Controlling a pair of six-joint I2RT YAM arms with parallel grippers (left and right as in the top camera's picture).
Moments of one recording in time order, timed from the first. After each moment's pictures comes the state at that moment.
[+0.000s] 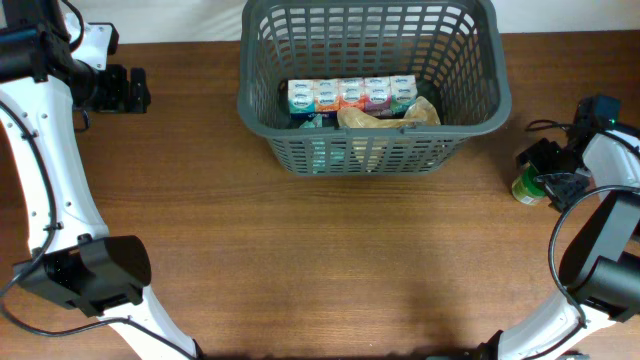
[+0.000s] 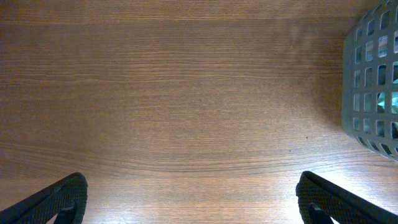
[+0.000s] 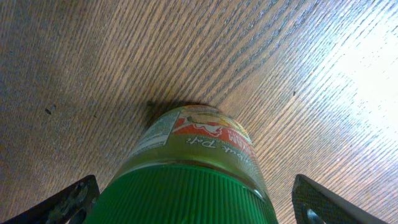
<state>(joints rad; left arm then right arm) 0.27 2.03 2.35 -1.48 0.10 0.26 -0.43 1.96 1.40 -0.88 -0.02 0.60</state>
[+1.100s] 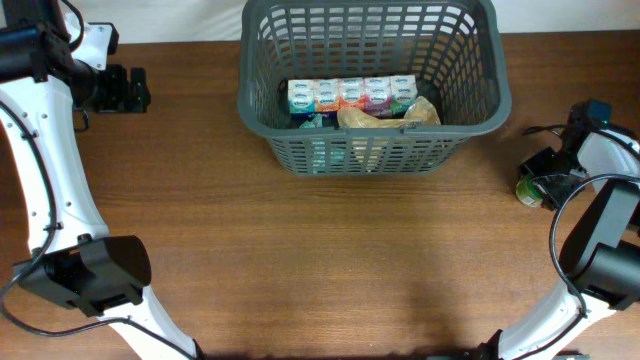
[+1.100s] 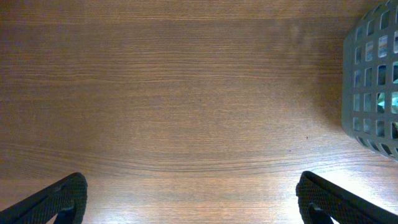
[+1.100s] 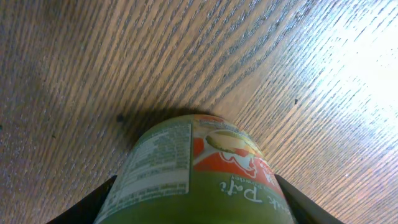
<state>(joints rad) 0.27 2.03 2.35 -1.48 0.10 0.26 -0.43 2.03 1.41 -0.87 0.00 0.62</state>
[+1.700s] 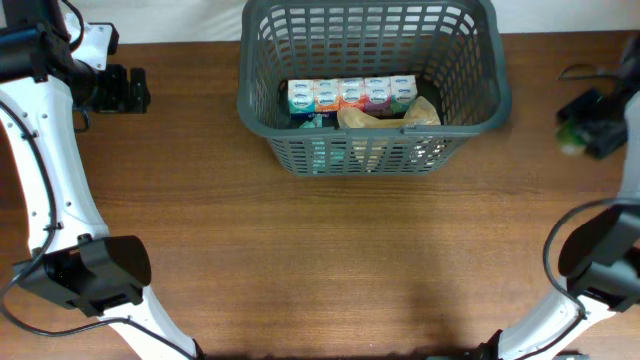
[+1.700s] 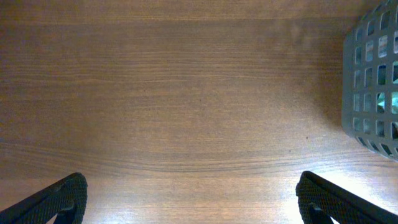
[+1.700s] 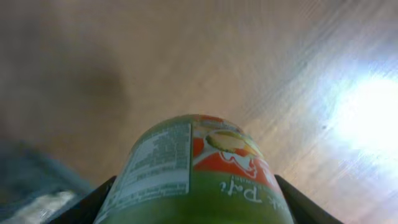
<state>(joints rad) 0.27 2.03 2.35 -1.48 0.10 0.26 -0.43 2.02 2.01 -1.29 0.00 0.54</state>
